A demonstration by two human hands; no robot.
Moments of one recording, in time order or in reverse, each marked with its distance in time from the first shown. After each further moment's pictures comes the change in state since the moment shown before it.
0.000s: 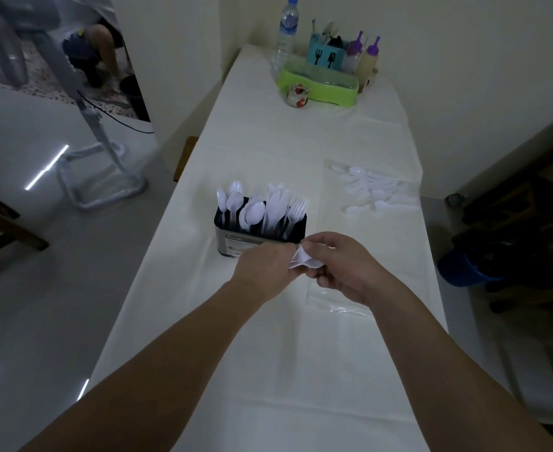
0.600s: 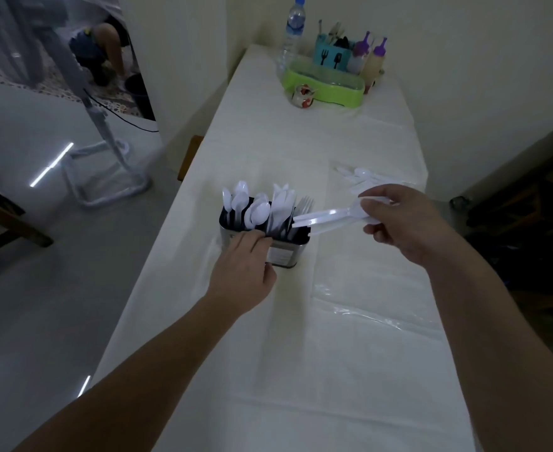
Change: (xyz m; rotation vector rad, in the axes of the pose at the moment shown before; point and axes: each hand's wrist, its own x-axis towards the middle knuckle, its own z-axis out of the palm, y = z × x) left_hand -0.028 -0.040 0.000 0.047 0.330 0.091; right_hand 0.000 -0.059 -0.058 -0.122 0.235 -0.239
